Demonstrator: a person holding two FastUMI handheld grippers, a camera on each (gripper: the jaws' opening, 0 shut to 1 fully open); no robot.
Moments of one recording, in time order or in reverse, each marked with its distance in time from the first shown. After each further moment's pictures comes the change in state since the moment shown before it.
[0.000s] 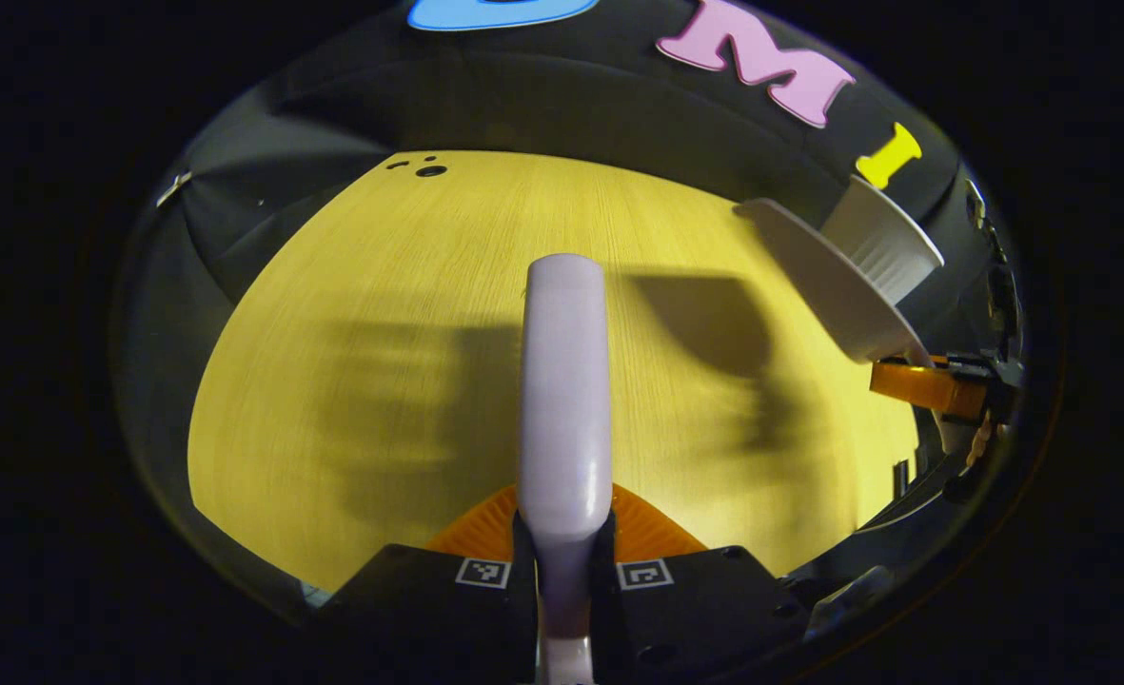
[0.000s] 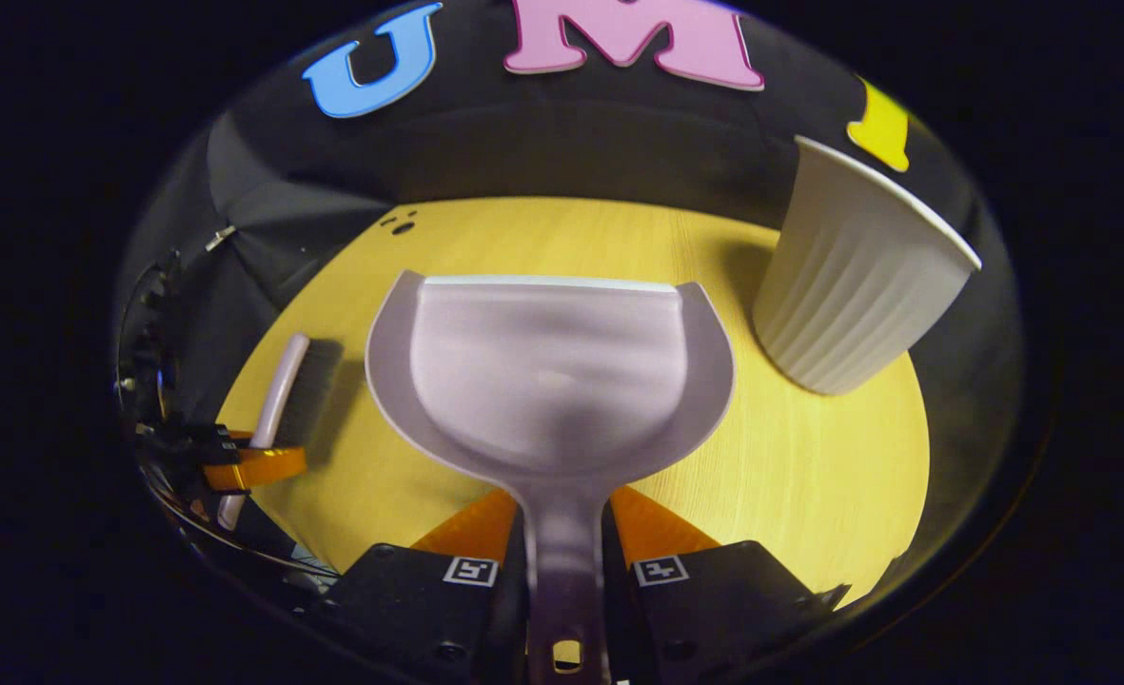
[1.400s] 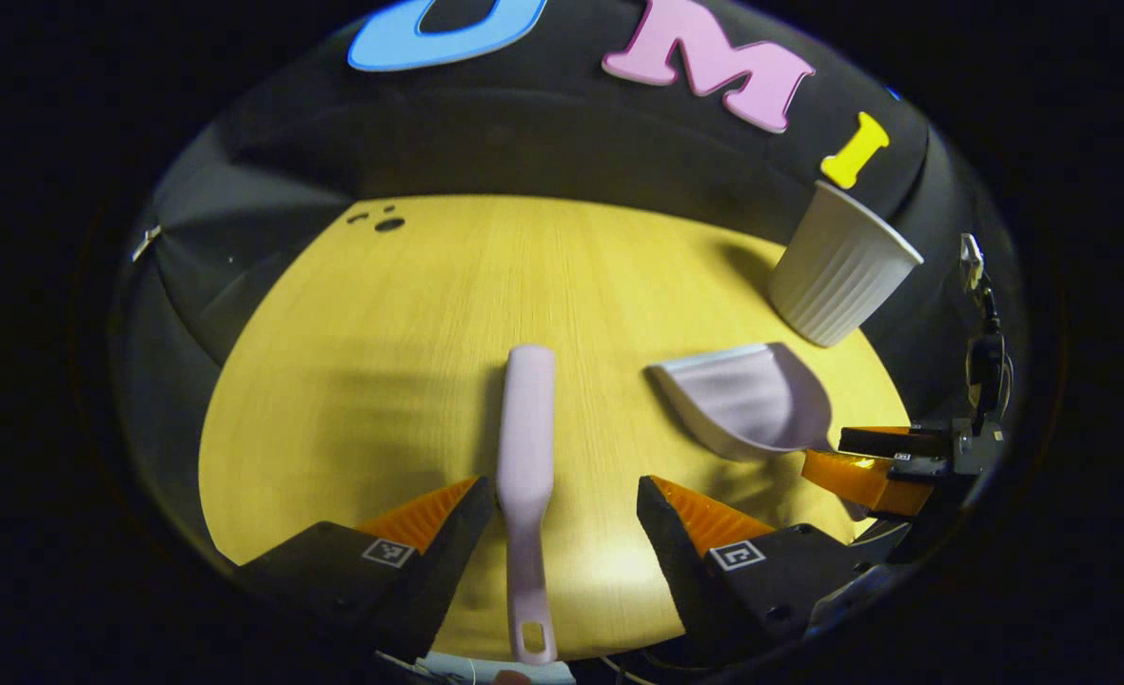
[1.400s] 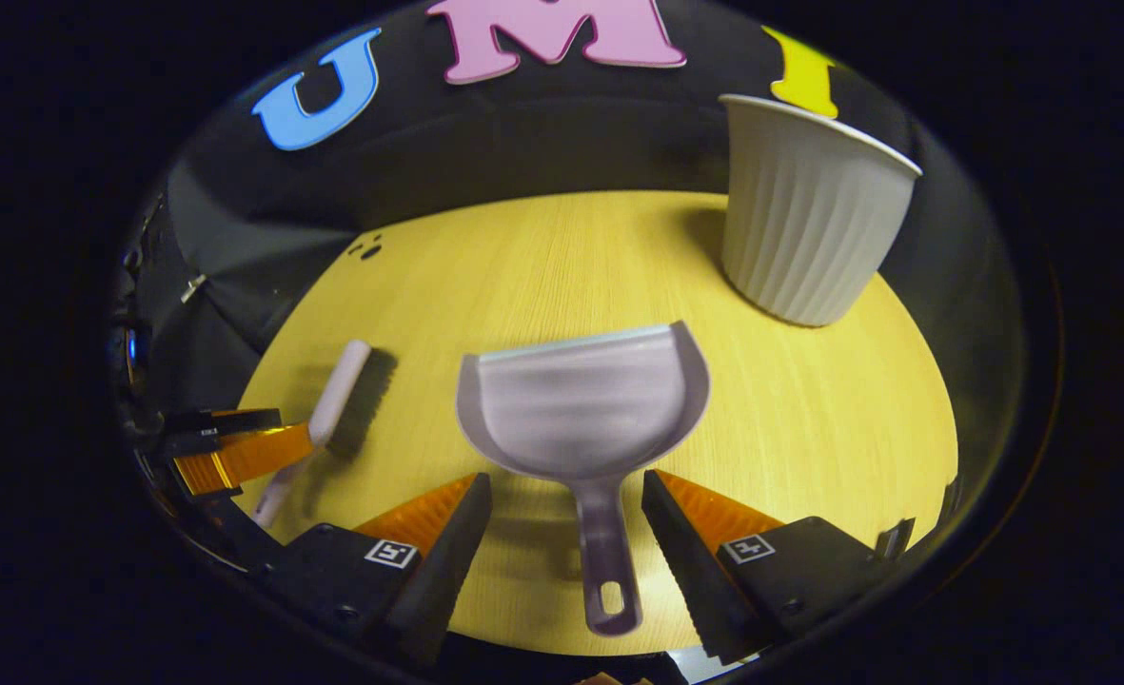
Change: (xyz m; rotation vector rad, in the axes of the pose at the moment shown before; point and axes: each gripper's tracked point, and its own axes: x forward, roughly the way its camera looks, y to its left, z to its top) left arm -0.058 -0.046 0.062 0.056 -0.216 -0.059; right arm -0.050 0.006 0.008 0.168 -0.136 -0.048
